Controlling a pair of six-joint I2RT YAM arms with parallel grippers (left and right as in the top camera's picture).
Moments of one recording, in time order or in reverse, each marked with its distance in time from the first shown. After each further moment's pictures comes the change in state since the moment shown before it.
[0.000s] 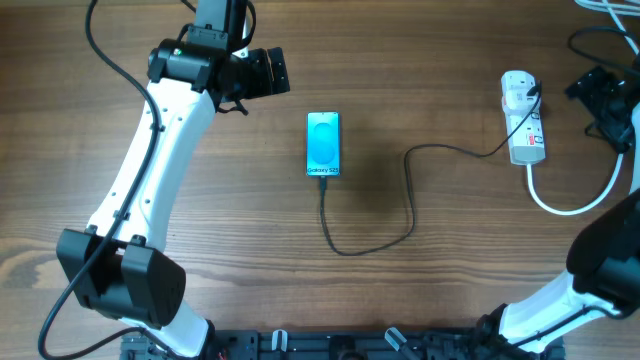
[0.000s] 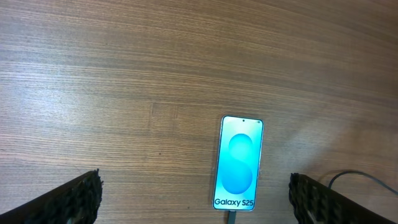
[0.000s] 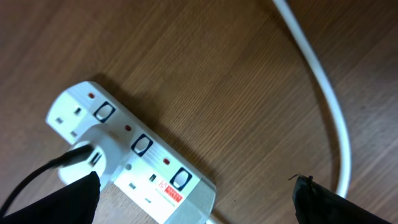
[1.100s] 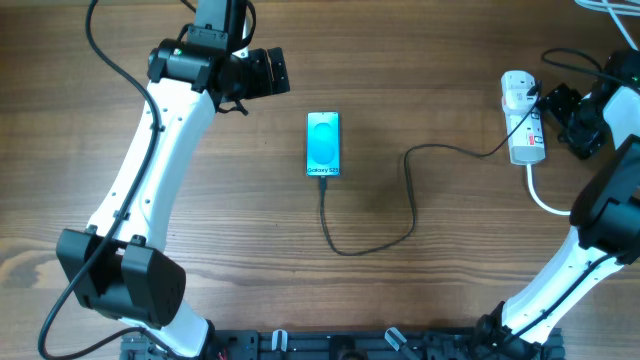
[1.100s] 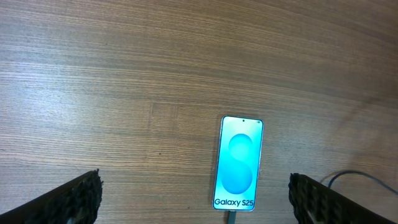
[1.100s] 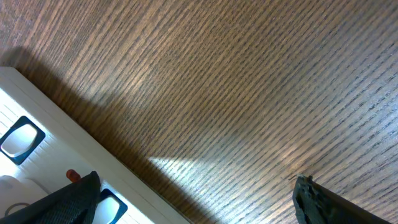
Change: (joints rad) left arm 0.000 0.000 0.000 0.000 0.000 0.000; right arm -0.006 0.288 0.007 0.135 -0.140 -0.019
